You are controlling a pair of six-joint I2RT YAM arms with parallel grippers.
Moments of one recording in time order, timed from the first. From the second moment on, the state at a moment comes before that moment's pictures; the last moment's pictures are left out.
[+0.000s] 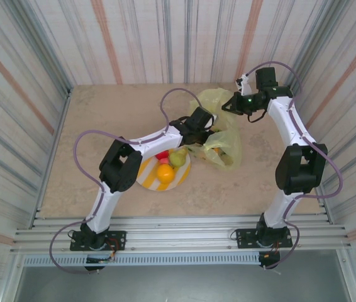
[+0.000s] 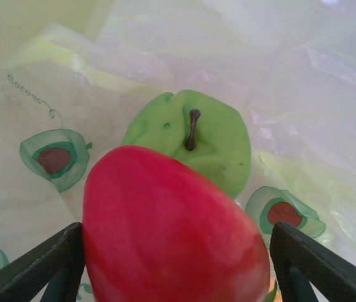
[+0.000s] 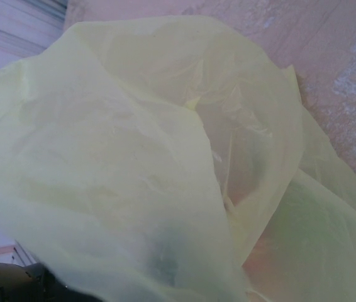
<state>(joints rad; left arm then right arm) -0.81 2.20 1.78 -0.42 0.04 -0.26 0.07 1.80 1.68 -0.84 -0.68 0.20</state>
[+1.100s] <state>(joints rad) -0.79 1.53 1.11 -0.23 0.20 -0.26 0.06 1.80 1.68 -0.84 -0.68 0.20</state>
